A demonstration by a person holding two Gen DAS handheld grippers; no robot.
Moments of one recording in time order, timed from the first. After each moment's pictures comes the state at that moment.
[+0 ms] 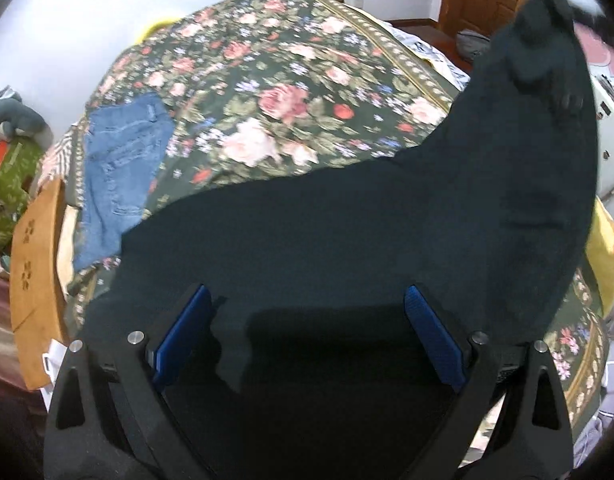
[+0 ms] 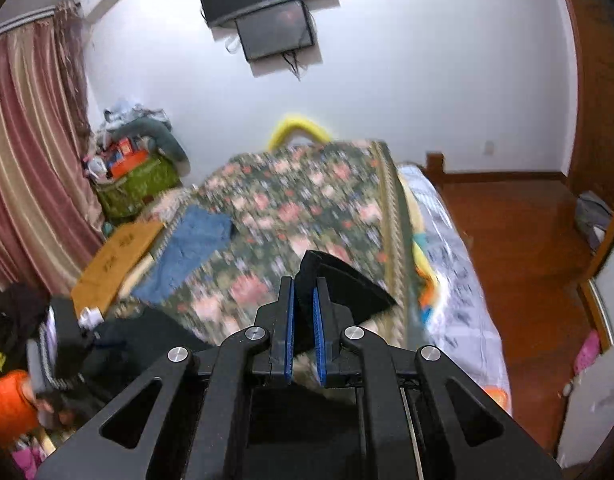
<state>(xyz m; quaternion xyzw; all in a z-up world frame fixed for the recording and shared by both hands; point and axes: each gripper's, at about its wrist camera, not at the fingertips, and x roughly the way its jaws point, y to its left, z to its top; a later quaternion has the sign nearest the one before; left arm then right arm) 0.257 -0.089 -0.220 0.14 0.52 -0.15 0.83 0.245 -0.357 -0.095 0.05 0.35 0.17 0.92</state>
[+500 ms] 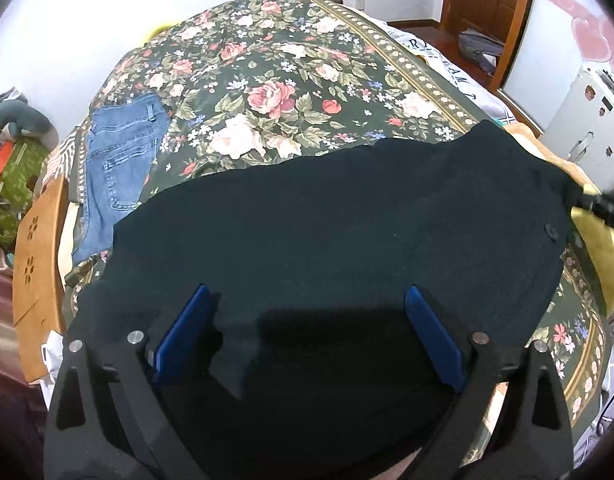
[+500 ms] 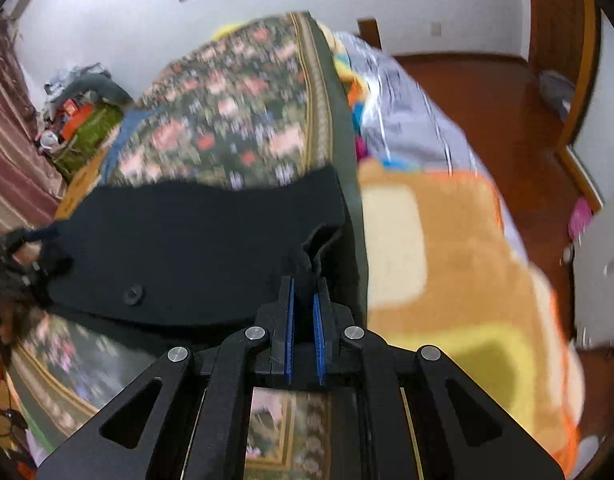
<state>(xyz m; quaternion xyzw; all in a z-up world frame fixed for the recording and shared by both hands) 0.238 -0.104 -0.223 0.14 0.51 -0.13 0.84 0.166 -0.406 -0.242 0.11 0.49 0.11 0.86</state>
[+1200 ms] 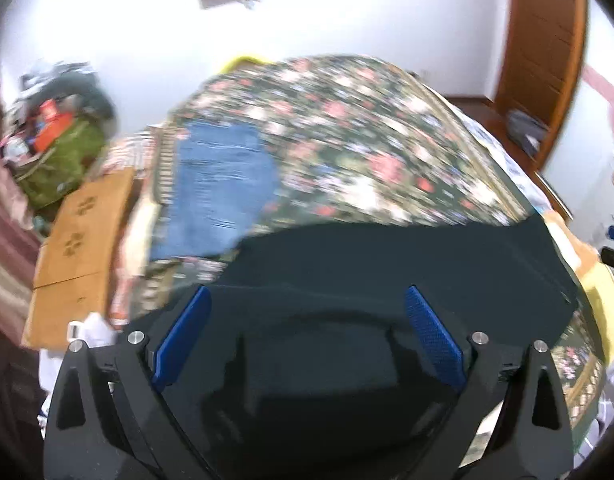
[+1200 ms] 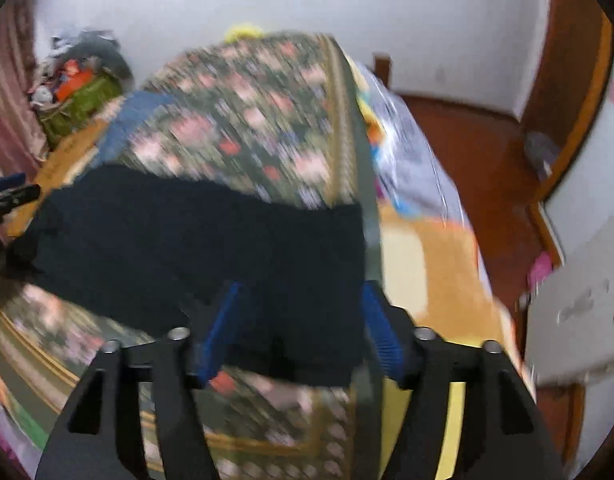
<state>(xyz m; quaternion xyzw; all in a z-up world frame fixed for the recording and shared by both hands) 0.225 0.018 -0.157 0.06 0.42 -0.03 0.91 0.155 -0.336 -0.162 -0.02 0.42 0.09 0.90</state>
